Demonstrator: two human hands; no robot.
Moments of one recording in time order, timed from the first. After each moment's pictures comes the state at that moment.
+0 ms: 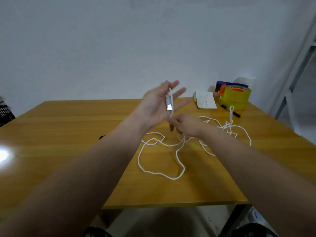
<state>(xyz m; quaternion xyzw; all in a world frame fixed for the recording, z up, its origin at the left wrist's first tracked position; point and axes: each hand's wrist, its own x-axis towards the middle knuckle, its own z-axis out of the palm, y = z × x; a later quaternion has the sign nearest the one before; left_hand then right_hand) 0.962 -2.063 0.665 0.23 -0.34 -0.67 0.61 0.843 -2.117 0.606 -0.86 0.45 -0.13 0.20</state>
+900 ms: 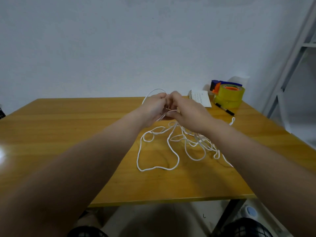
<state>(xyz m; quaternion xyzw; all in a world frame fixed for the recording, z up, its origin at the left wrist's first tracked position) 0.965 -2.088 0.637 0.51 -0.52 -0.46 0.50 0.828 -2.092 0.635 -0.90 0.35 -0.27 0.04</state>
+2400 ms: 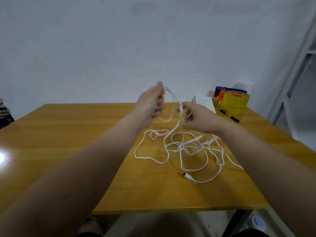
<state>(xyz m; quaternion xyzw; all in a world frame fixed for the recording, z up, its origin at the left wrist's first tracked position) 0.985 -2.080 0.659 0.44 -0.47 -0.47 0.61 0.812 -2.114 0.640 -0.87 0.40 -0.22 0.20</state>
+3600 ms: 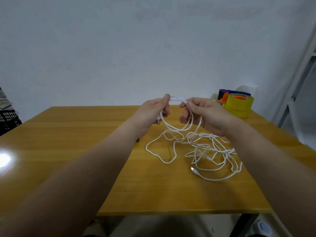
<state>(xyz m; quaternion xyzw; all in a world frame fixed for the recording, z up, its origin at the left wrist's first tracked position) 0.997 -2.063 0.650 0.52 -0.58 -0.37 0.51 0.814 -2.102 0.653 -0.68 0.25 -0.36 0.59</state>
